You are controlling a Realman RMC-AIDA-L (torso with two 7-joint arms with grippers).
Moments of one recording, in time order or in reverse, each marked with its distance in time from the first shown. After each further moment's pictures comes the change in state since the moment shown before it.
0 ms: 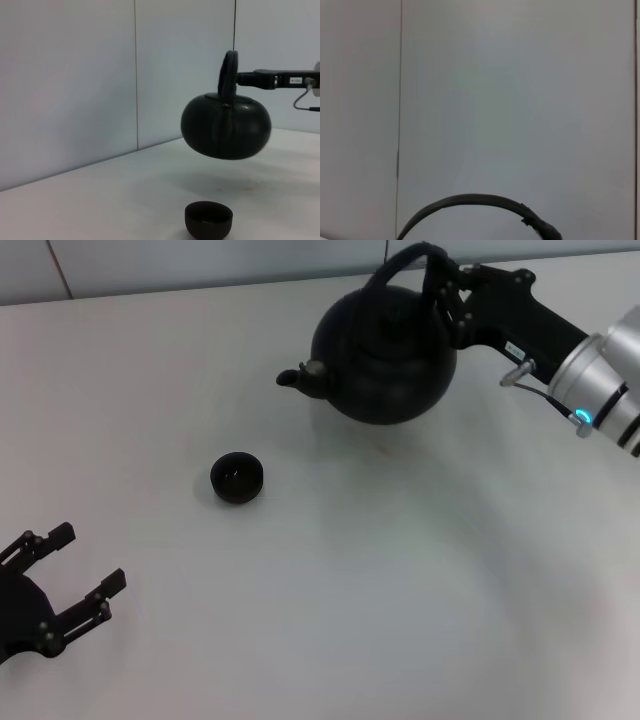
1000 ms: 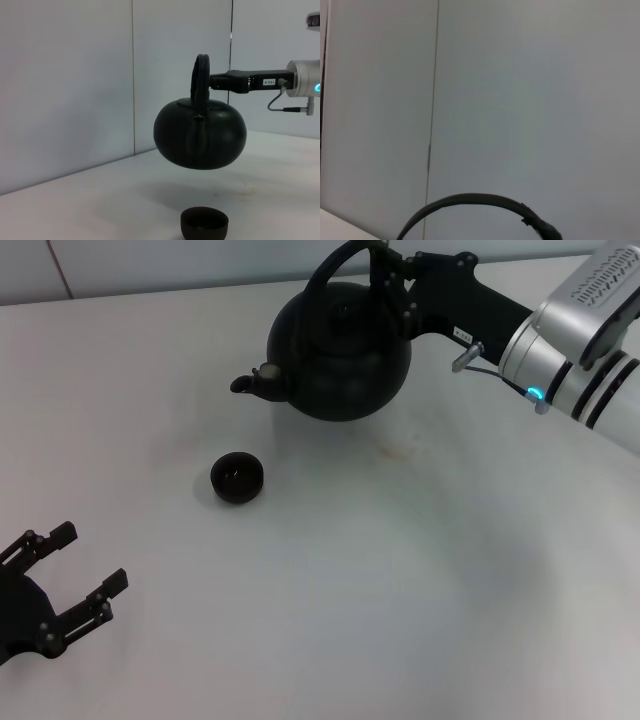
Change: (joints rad) left arm 0.001 0.000 0.000 -0.002 0.000 0.017 0.000; right arm 0.099 0.005 -0.058 0.023 -0.005 0.079 -0.011
